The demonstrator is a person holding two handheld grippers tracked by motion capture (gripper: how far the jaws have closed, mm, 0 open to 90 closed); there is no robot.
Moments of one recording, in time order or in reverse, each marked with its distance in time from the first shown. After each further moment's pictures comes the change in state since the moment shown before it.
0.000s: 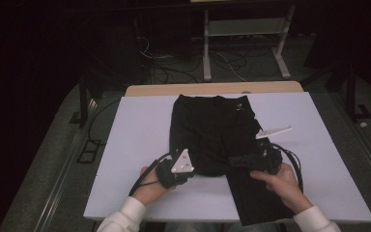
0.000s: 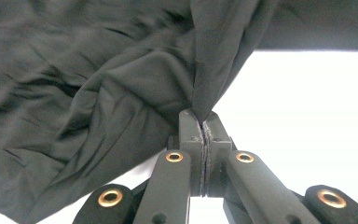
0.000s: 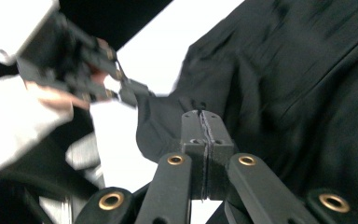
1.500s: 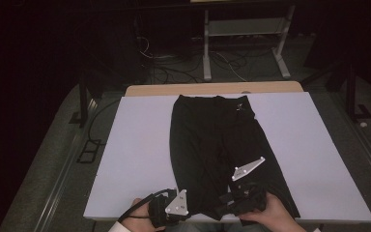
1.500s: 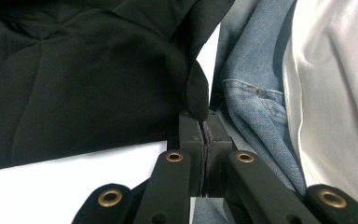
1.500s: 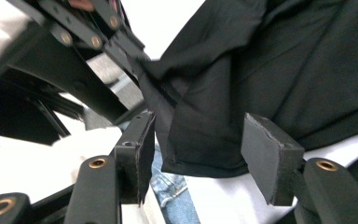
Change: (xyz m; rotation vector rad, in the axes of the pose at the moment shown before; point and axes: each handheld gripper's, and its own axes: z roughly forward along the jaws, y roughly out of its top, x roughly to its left) left arm -0.065 -0.032 -0.012 0.131 -0.211 0.044; right arm 0.051 -0.058 0.049 0.294 0.056 -0.114
